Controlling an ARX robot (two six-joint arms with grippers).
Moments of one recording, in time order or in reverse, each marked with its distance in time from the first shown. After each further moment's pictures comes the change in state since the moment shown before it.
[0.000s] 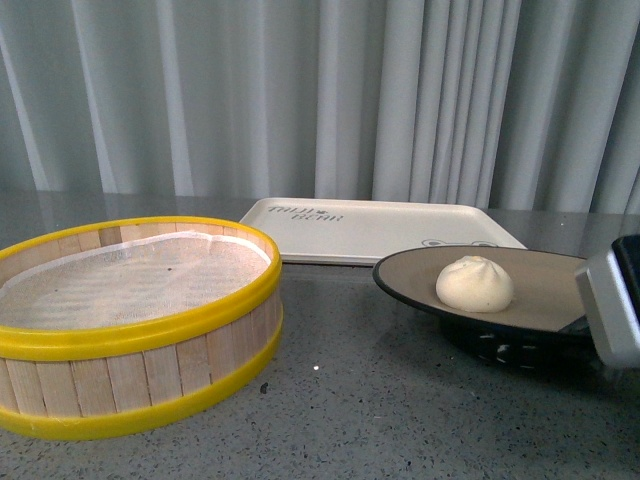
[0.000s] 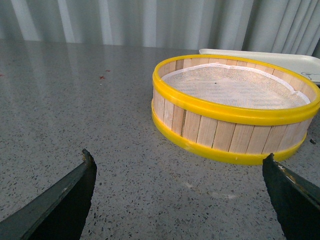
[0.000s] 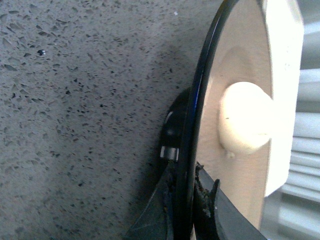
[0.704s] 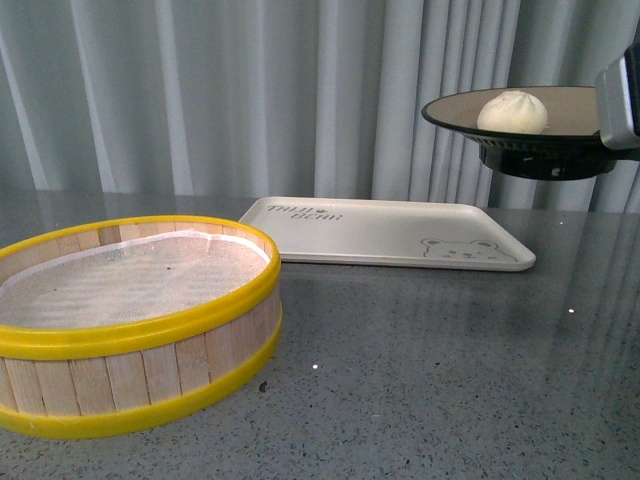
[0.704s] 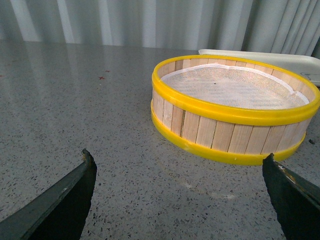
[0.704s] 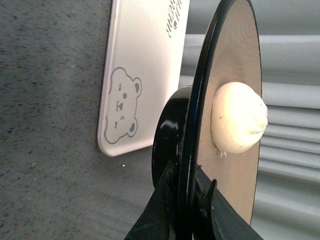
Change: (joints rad) left arm 0.000 0.000 0.000 0.000 0.000 0.000; right arm -0.118 0.144 0.292 0.225 -0.013 -0.105
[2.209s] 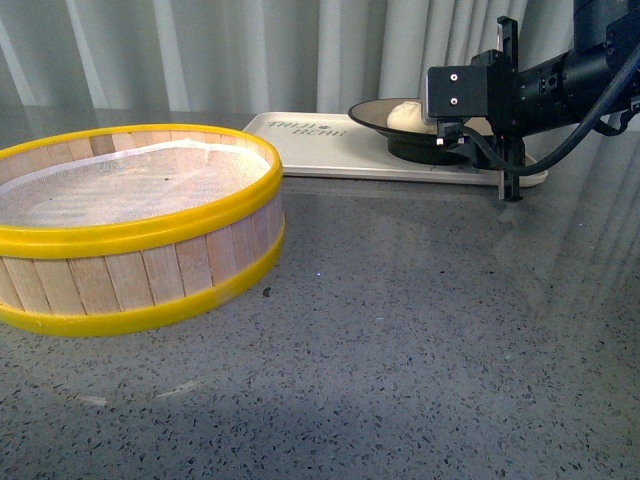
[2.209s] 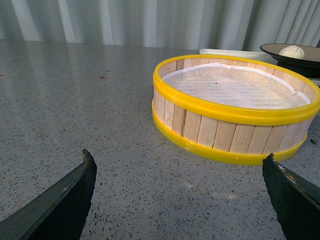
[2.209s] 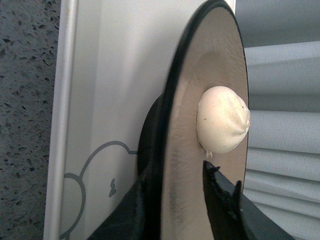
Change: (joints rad) left arm 0.000 0.000 0.000 0.000 0.000 0.000; right arm 0.100 0.712 0.614 0.013 0.005 0.143
